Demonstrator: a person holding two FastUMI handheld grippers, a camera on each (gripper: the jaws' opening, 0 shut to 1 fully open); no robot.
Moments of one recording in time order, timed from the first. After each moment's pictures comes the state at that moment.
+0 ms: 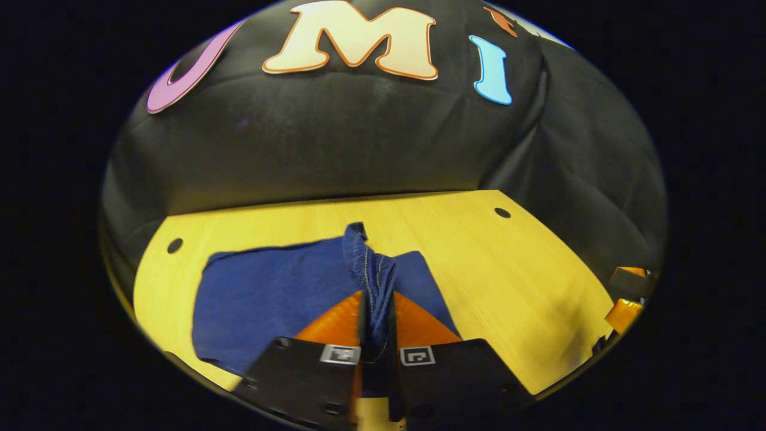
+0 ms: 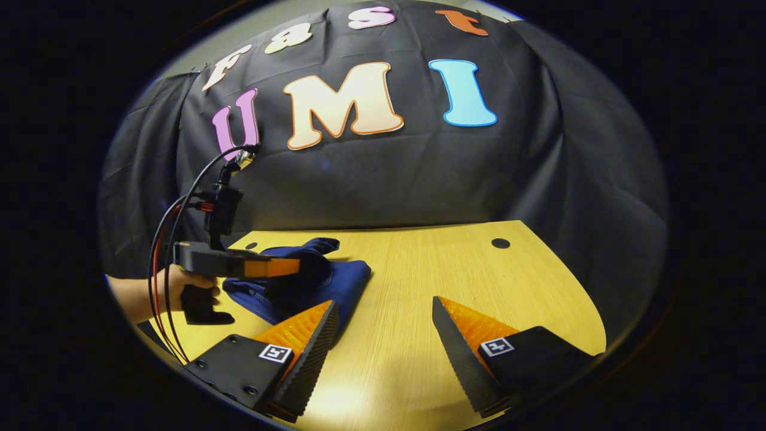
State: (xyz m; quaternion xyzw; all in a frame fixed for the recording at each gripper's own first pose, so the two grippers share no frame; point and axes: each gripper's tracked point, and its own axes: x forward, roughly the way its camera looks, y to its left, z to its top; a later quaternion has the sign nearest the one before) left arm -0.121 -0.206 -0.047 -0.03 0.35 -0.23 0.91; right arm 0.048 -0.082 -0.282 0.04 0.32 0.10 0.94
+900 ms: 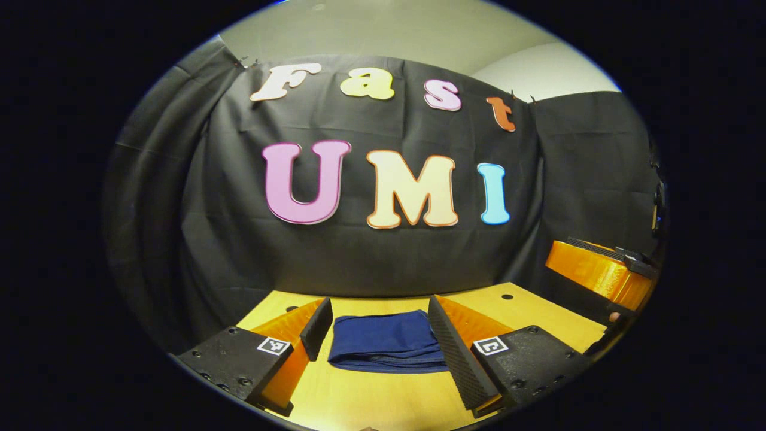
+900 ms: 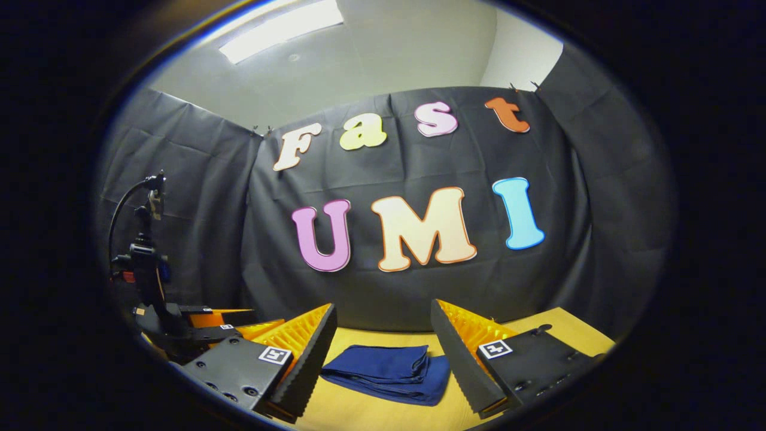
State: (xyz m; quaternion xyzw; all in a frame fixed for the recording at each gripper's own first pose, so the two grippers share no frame) left arm -0.278 -0.014 0.207 -0.03 0.06 -0.11 0.99; right arm -0.016 0.080 -0.036 0.08 0.04 0.16 0.98
